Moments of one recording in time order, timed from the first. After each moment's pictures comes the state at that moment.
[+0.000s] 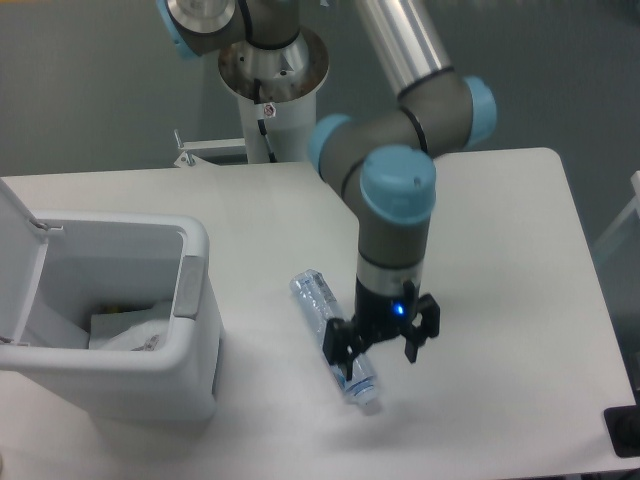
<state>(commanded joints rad) 2.47 -2.13 -1.46 -0.81 1.39 0.10</state>
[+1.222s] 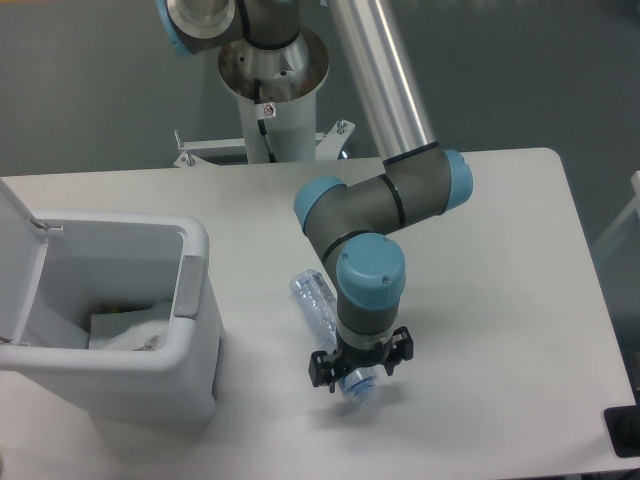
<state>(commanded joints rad) 2.41 -2.18 -1.51 -0.88 1.54 0.12</state>
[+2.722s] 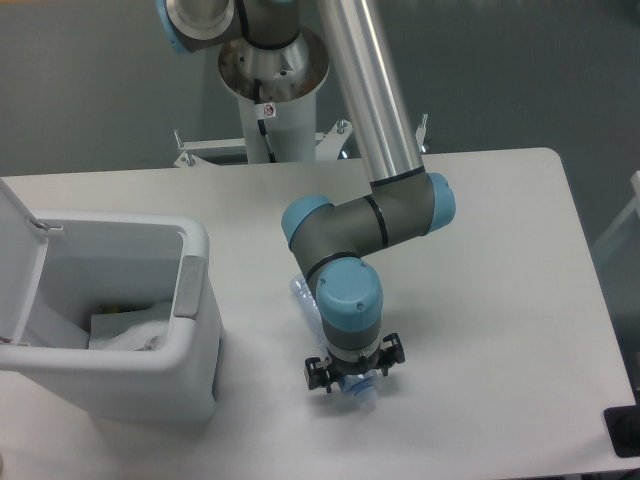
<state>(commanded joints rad) 2.37 -2.24 -1.51 -0.86 1.64 0.12</state>
